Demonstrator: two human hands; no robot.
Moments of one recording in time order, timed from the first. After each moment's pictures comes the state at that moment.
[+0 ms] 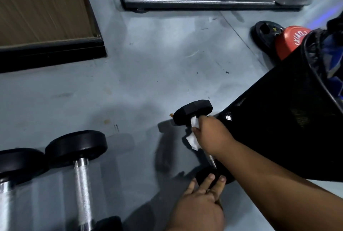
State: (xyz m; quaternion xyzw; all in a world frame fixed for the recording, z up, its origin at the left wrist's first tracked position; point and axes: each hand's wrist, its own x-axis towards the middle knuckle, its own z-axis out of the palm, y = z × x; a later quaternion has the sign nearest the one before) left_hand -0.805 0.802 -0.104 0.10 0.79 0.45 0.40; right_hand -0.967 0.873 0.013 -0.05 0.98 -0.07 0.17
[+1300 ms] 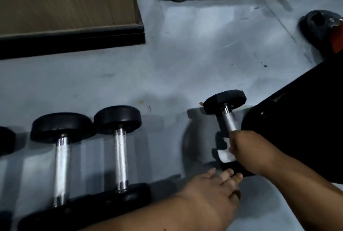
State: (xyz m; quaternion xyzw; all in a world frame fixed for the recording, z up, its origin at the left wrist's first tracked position) left_hand -0.797 0.737 0.030 0.35 0.90 0.18 0.20; right_hand -0.916 0.885 0.046 -0.15 0.95 0.05 0.29
